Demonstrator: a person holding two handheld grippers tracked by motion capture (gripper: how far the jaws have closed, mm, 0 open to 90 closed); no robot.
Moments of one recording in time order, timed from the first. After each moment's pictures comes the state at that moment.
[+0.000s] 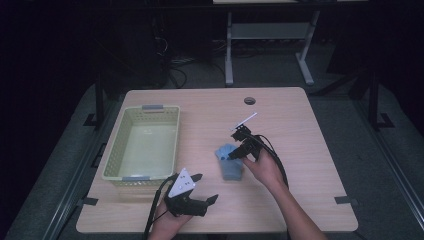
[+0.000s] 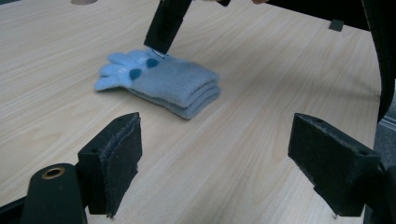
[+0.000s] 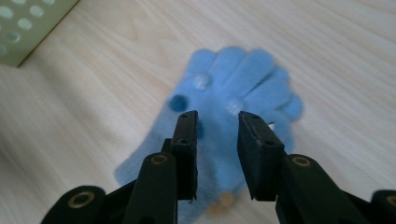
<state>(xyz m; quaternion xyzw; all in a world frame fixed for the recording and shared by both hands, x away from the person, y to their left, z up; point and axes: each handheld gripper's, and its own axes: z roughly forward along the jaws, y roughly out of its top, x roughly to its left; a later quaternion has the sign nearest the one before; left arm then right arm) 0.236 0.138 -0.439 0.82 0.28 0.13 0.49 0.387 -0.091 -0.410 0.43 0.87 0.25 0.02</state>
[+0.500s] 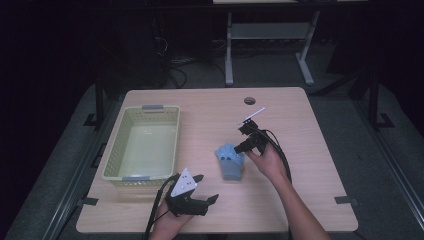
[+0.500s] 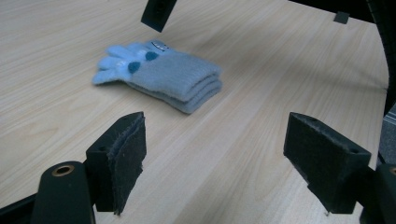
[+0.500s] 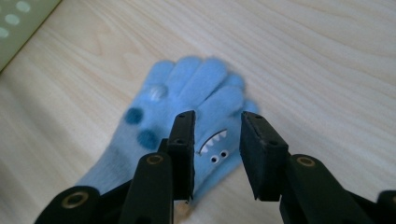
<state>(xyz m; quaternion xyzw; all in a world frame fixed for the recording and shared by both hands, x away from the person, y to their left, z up) 0.237 0.136 -0.442 0.82 0.28 0.13 0.48 0.407 -0.110 -0.412 0.46 0.85 0.26 0.02</state>
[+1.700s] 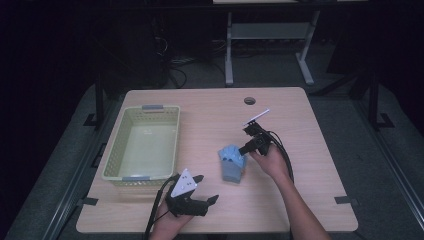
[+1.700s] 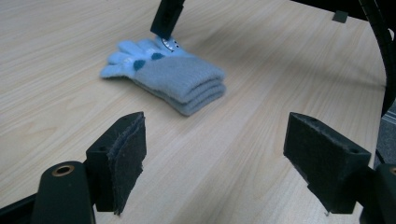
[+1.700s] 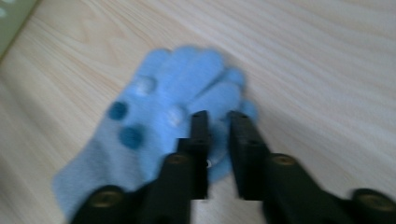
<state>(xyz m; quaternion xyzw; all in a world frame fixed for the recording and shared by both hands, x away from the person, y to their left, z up) 0.237 0.135 -0.442 0.82 0.28 0.13 0.48 0.414 -0.125 -0.430 0.48 0.84 0.26 -0.03</state>
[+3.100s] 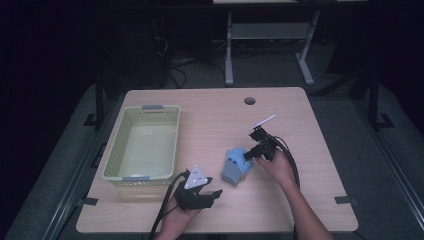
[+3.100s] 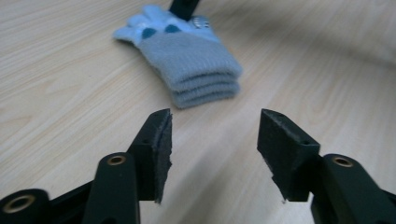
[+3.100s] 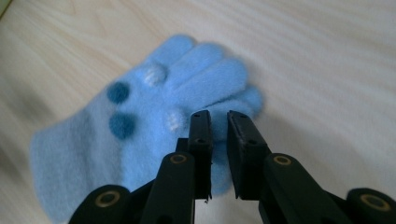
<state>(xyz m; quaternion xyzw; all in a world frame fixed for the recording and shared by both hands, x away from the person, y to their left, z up) 0.257 0.112 -0.454 0.84 0.30 0.12 0.43 0.402 -0.142 -0.442 0.48 0.84 0.26 -0.03</state>
